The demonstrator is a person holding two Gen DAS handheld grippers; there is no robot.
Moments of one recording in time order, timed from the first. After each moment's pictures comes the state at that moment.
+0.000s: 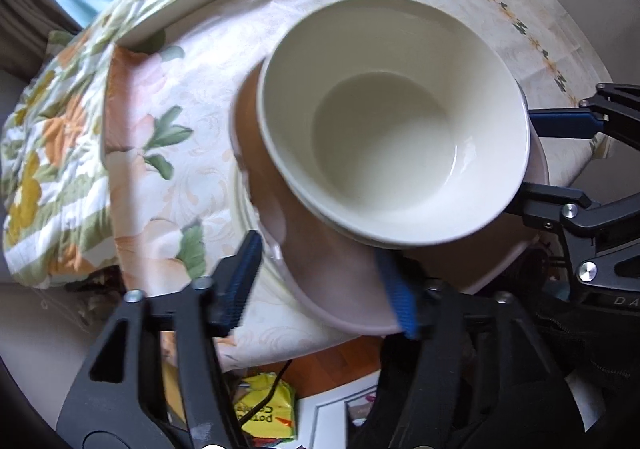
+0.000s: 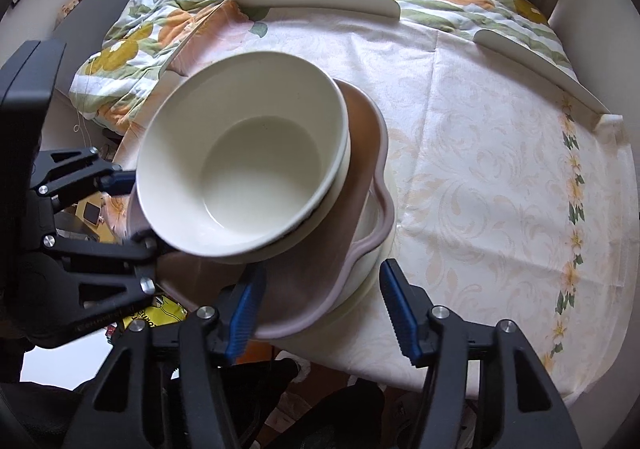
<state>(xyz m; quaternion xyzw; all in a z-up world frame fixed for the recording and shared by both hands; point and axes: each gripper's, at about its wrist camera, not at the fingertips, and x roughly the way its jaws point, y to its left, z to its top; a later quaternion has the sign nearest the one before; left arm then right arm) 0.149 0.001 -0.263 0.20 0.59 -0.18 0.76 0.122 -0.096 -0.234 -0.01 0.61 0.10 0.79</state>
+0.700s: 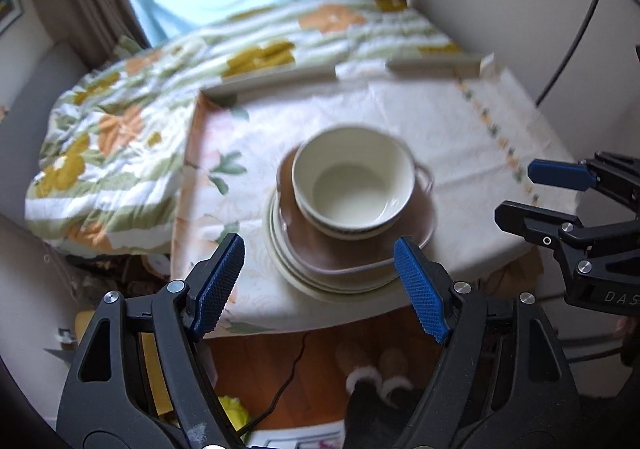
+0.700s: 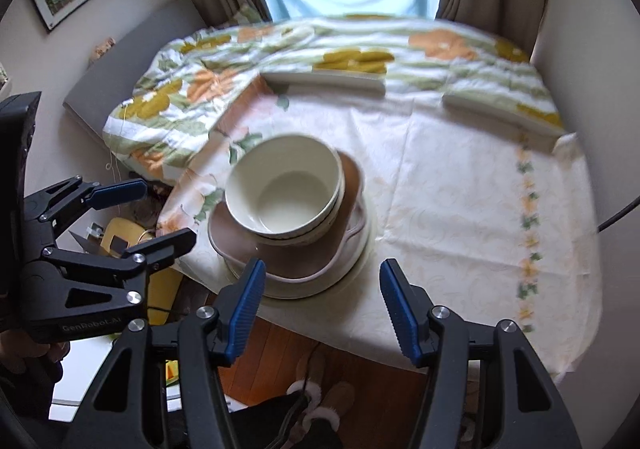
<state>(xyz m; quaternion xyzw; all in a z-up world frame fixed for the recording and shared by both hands) 0.057 -0.001 -0.127 0.10 0.47 -0.10 0.87 0.041 -0.127 -0.120 0.01 0.49 0.11 0.86</state>
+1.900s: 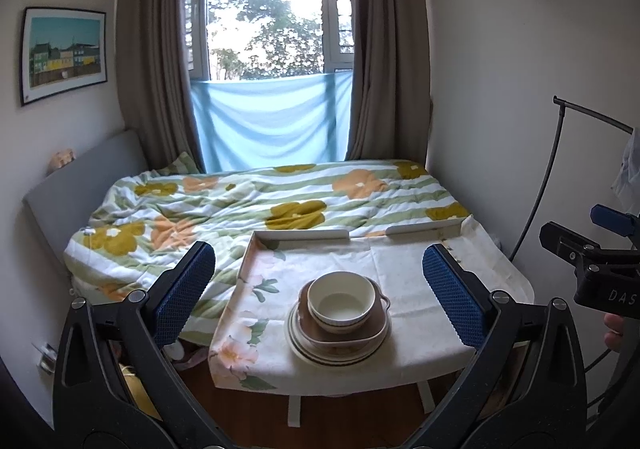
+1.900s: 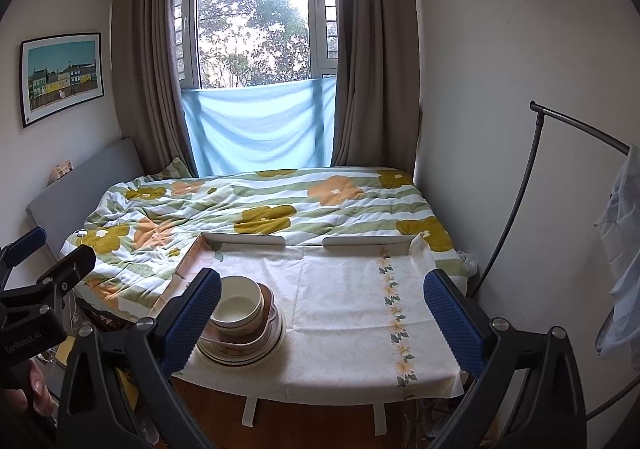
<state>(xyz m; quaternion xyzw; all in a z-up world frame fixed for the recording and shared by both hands) -0.094 -0.003 0.010 0.04 0.21 -0.06 0.98 -0.099 -0.162 0.014 0.03 0.26 -0.06 0.96</state>
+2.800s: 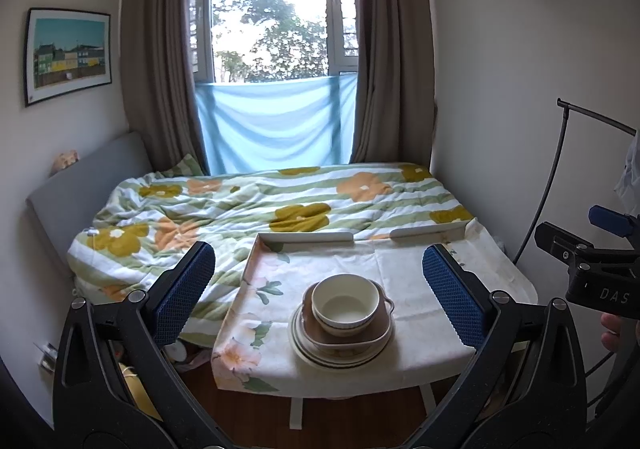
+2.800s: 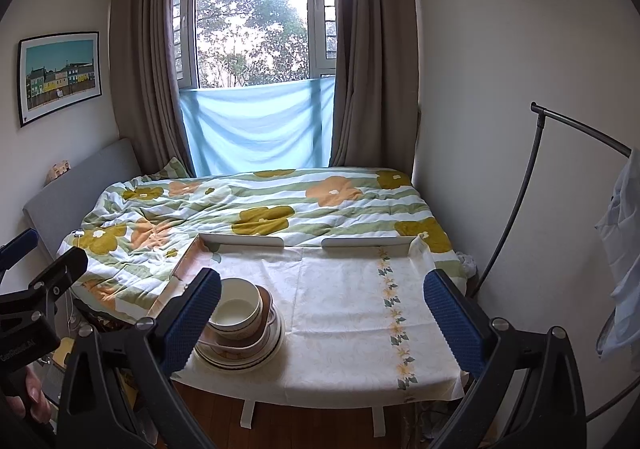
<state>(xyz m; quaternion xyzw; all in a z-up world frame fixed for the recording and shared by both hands) -0.095 -0.004 0.009 0.04 0.20 -0.05 0.98 -0.098 -0.163 0.015 0.03 0.26 -0.06 0.96</state>
